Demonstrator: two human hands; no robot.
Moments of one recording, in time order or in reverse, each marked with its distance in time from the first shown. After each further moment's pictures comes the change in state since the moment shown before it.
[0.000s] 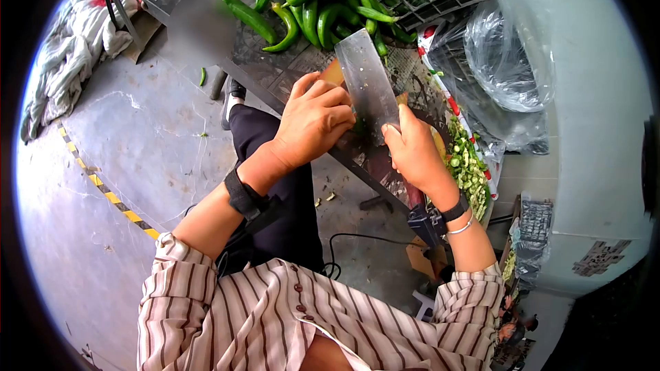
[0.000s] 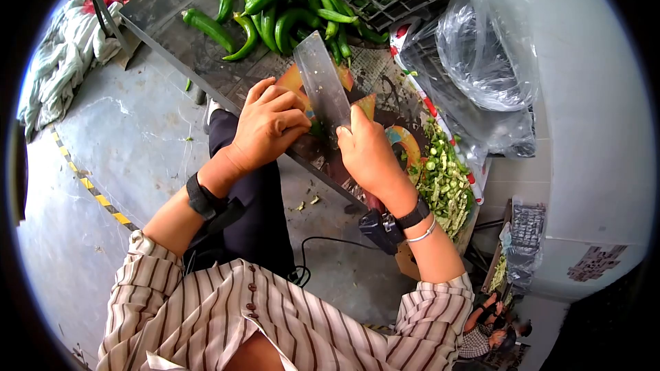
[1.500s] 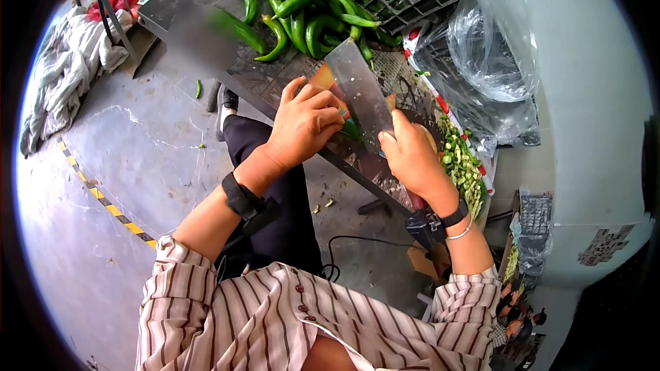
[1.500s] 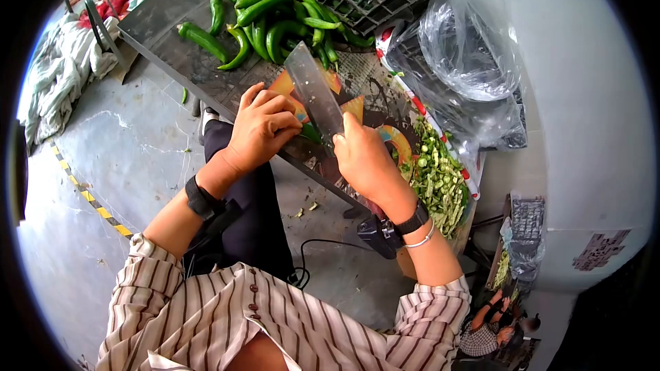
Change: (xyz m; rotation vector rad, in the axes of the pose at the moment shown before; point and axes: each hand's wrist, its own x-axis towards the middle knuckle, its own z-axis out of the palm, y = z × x) left_hand 0.000 0.001 -0.001 0.002 -0.040 -0.021; right_hand -0.015 -0.008 -0.014 -0.174 0.009 -0.095
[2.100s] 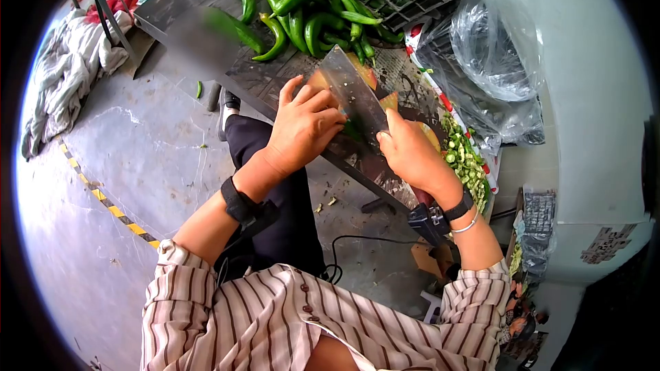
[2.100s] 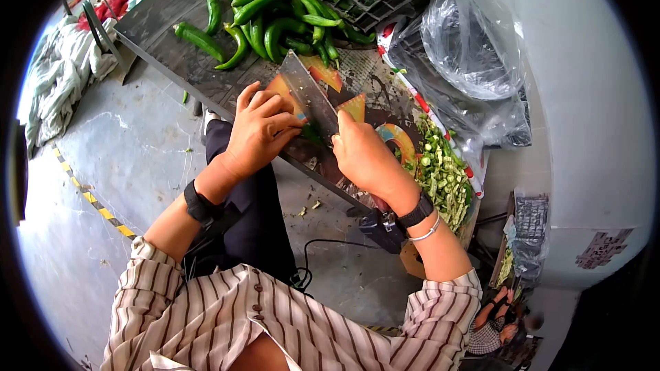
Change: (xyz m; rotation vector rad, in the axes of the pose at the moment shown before) left_hand -0.003 0.001 0.001 0.042 0.001 -0.011; right_hand 0.008 0.004 0.001 -0.027 -0.107 -0.009
